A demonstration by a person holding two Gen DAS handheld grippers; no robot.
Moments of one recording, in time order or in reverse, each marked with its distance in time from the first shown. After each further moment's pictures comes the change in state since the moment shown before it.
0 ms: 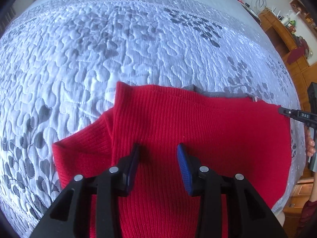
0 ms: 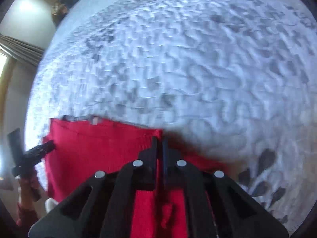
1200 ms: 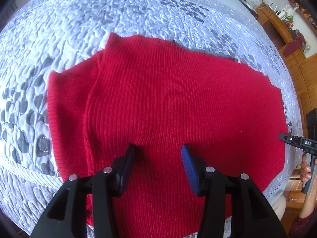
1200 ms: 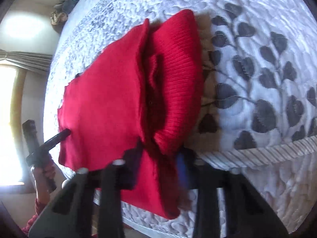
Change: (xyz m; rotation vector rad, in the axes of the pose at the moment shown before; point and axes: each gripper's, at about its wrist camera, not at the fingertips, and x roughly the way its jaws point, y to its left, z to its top) left arm -0.026 -0.029 -0.081 -0.010 0.045 -0.021; right arm -0.026 -0.014 -0.153 0.120 0.072 0.217
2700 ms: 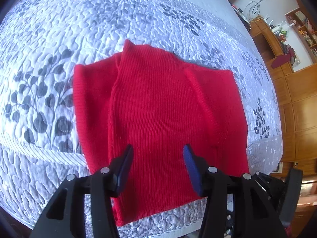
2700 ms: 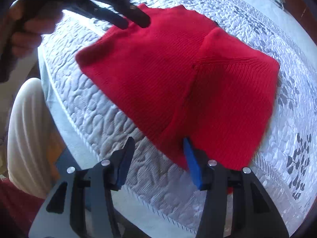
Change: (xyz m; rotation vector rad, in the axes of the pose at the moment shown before) left arm -0.052 0.018 -0.020 -0.072 -0.007 -0.130; right arm 0.098 0.239 -0.148 -0.864 0.062 -0.344
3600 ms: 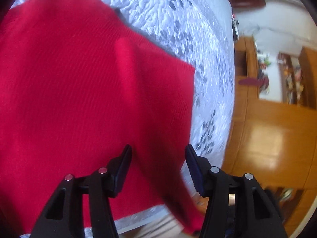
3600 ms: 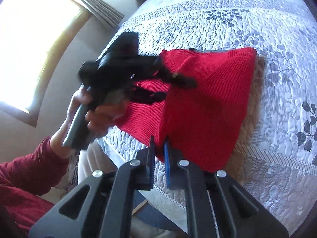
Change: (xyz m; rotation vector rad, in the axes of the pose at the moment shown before) left arm 0.090 -0.064 0.044 -0.318 0.182 -0.452; right arm -0.080 -0.111 -0.016 0.354 -0.227 0.460
